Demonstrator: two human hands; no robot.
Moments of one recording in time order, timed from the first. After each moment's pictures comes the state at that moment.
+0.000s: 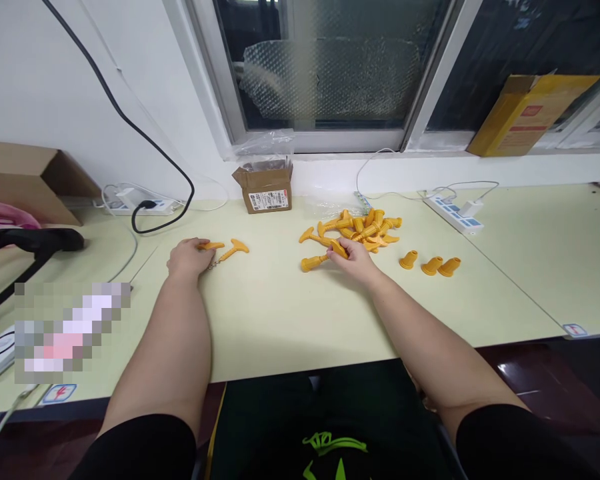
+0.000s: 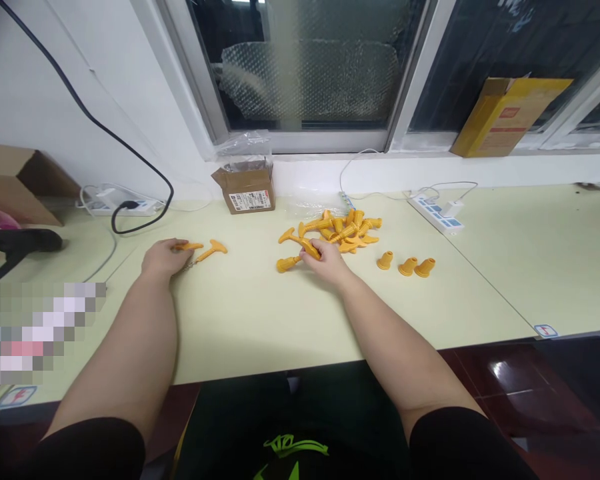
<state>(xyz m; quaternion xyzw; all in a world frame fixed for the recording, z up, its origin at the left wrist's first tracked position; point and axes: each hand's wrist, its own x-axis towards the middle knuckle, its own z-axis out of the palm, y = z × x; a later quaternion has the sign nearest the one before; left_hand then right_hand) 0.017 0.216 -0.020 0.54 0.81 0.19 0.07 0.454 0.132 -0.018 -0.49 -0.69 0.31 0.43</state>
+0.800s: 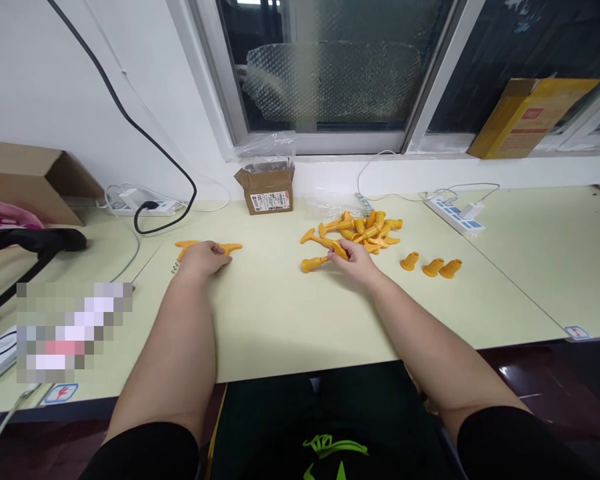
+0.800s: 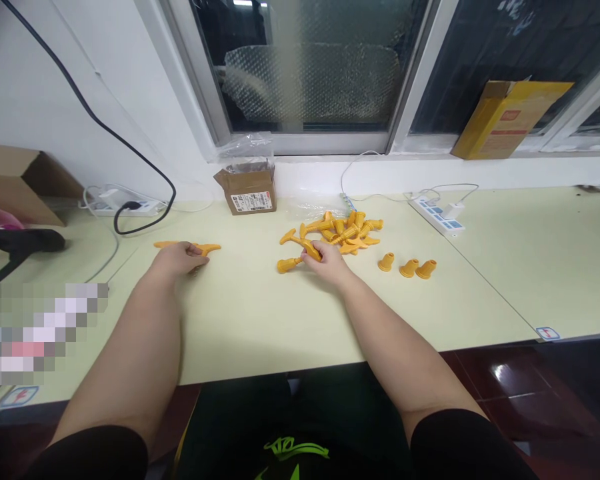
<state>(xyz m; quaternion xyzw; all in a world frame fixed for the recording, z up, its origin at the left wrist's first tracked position) 0.056 0.197 0.005 0.55 0.80 0.15 0.19 0.455 0.134 -0.020 -0.49 -0.69 0.32 0.42</state>
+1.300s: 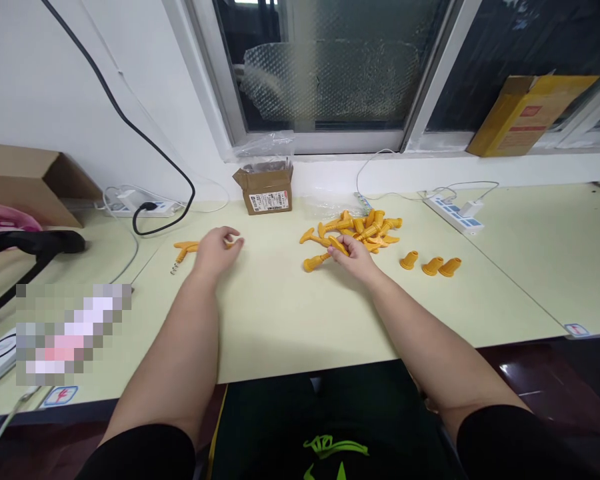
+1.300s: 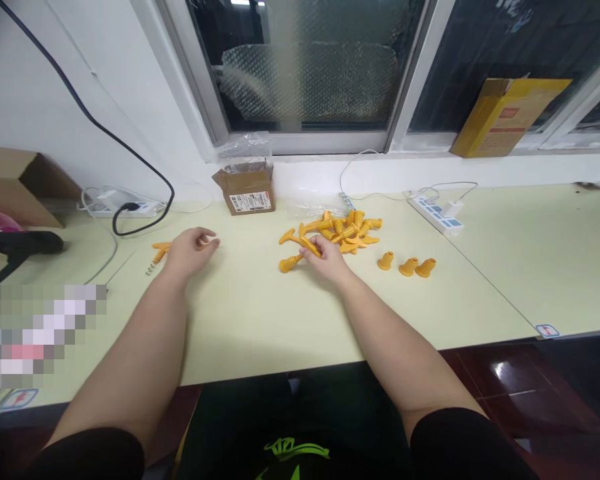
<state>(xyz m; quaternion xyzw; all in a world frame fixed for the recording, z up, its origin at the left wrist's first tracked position) 0.094 0.189 0.010 0.68 0.67 0.29 0.06 0.452 0.138 -0.025 -0.47 -0.65 0.36 0.48</state>
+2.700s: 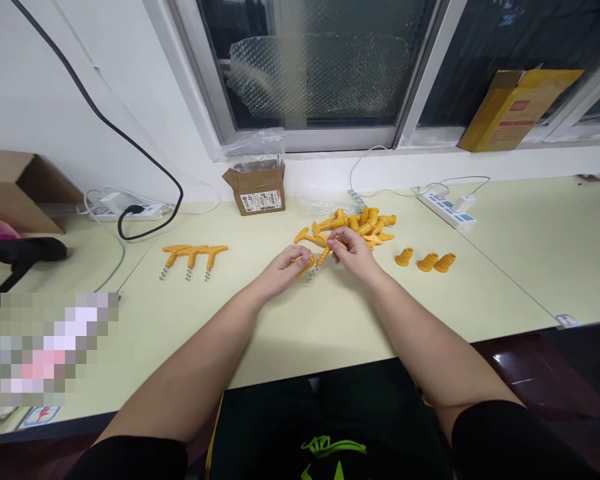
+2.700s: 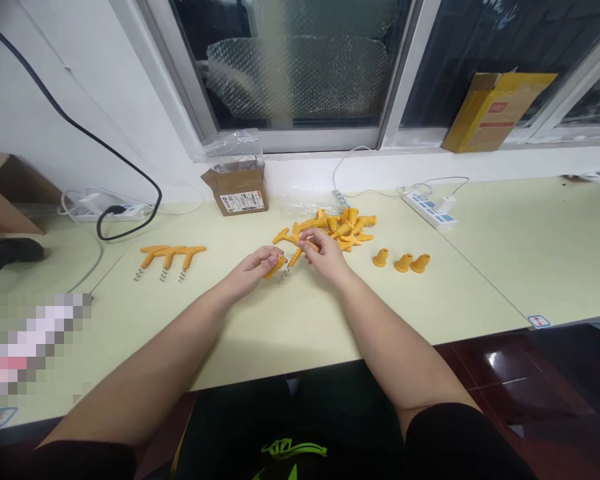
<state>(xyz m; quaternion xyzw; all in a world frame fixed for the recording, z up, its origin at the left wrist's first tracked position) 0.225 0.137 -0.002 0.72 0.37 0.34 0.48 0.454 0.137 -0.016 -0.44 -0.63 0.37 0.52</state>
